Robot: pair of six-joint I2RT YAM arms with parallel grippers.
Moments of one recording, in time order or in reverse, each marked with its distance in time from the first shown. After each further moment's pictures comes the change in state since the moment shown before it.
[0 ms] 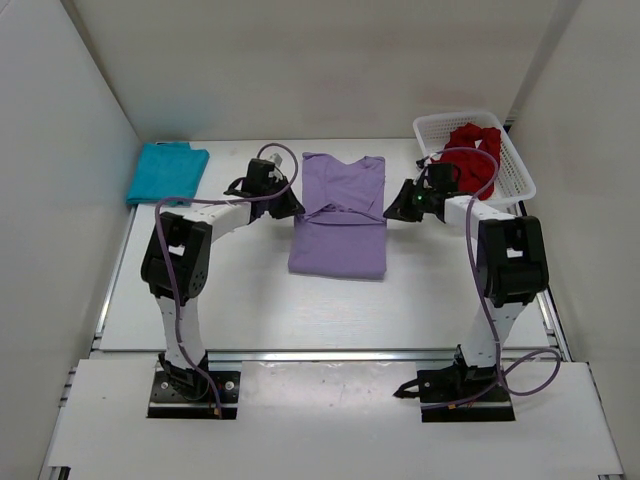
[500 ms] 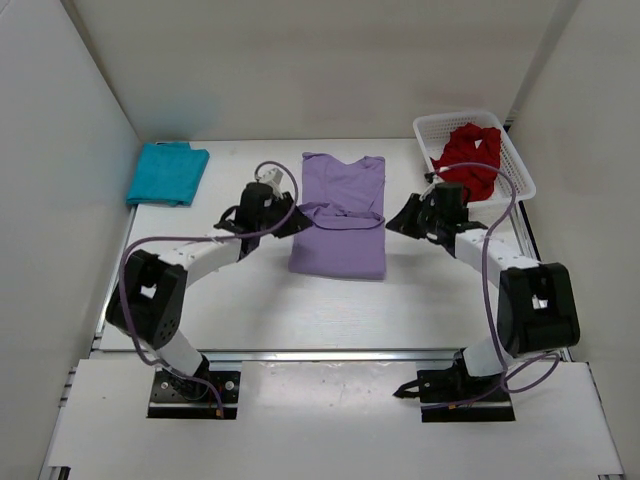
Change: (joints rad) left arm -0.064 -0.274 -0.292 0.163 -0.035 -0.048; right arm 0.029 -0.289 -0.264 0.117 0.061 0.051
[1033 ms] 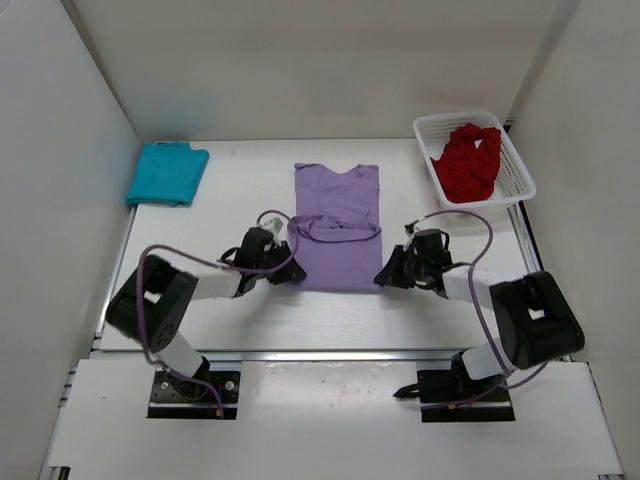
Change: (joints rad) left arm -0.087 -0.022 -0.382 0.211 0.031 -0.043; right arm 0.165 -0.072 -0.382 0.140 0.018 0.055
